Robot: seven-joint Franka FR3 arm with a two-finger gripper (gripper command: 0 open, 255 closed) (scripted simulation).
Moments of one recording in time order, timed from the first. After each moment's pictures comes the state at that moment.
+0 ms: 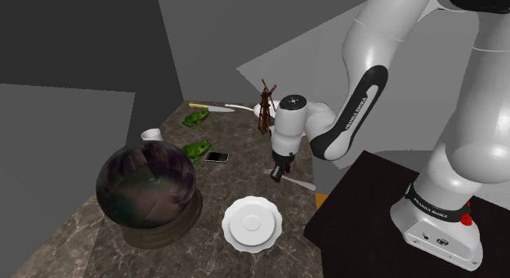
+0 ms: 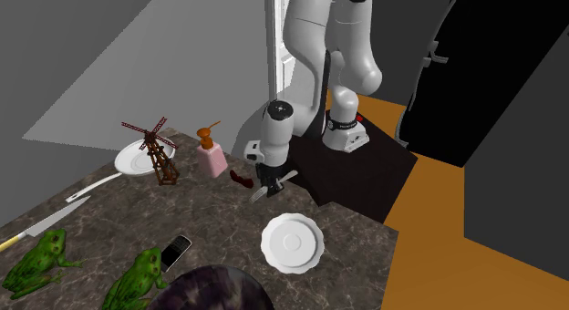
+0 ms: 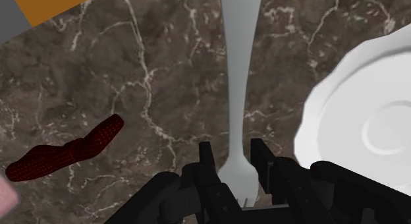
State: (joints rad) arm 0.07 0.20 0.26 -2.60 -0.59 2.86 0.66
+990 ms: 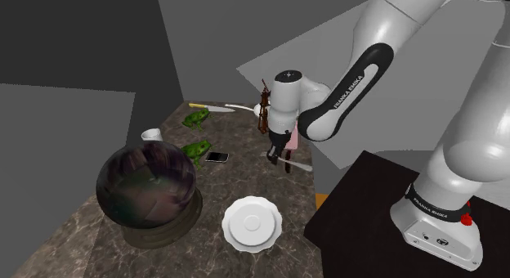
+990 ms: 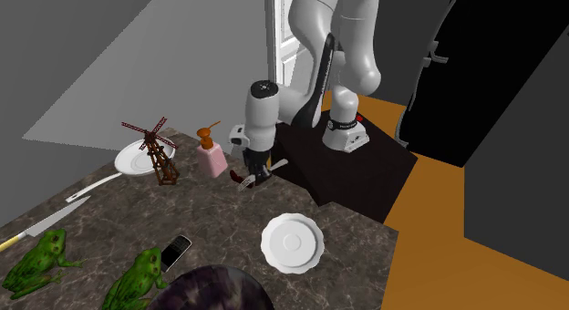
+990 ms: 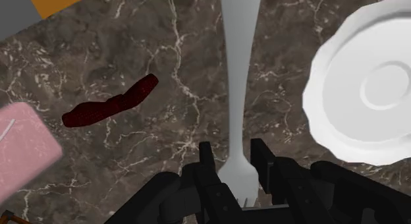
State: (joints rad) arm -0.01 0.07 0.32 -2.56 -0.32 2.72 0.37
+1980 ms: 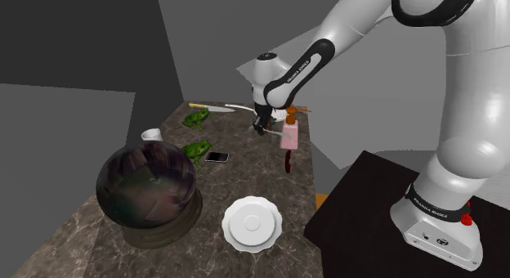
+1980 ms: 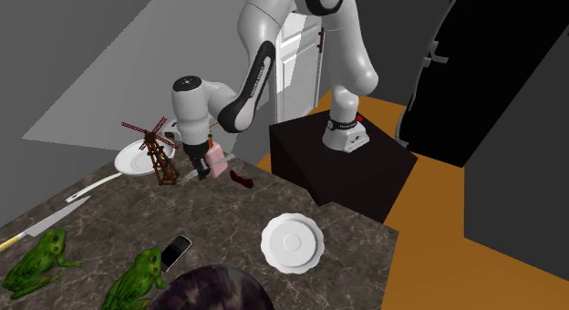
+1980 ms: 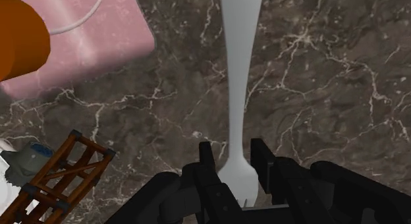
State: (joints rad) arm -0.15 0.40 0.23 -2.06 -0.31 2.57 0.07
